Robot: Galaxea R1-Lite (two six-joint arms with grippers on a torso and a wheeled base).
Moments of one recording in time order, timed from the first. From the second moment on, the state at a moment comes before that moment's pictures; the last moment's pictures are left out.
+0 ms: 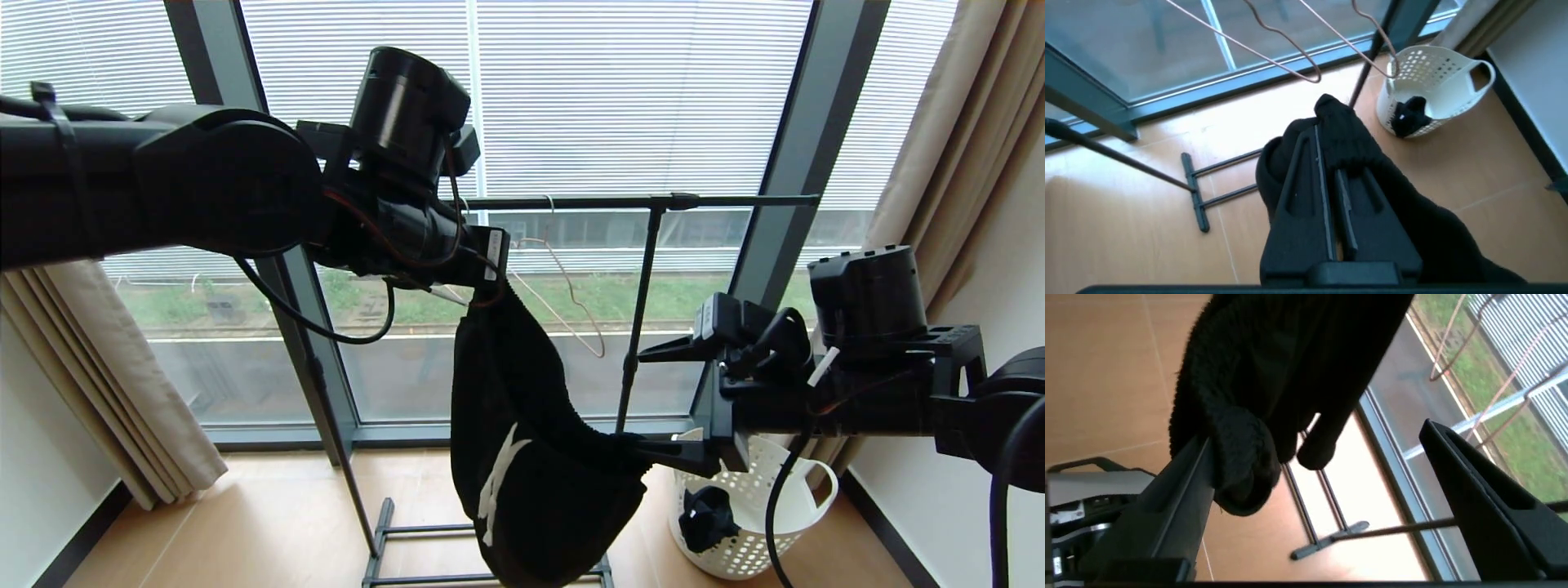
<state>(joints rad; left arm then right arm) -0.61 1.94 -1.76 0.41 0.21 -0.17 0.44 1.70 -0.86 -0.26 0.55 -0.57</state>
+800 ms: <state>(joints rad) -0.66 2.00 -1.80 0.42 0.35 -0.20 0.44 1.68 -0.93 -0.26 0.68 -0.19</state>
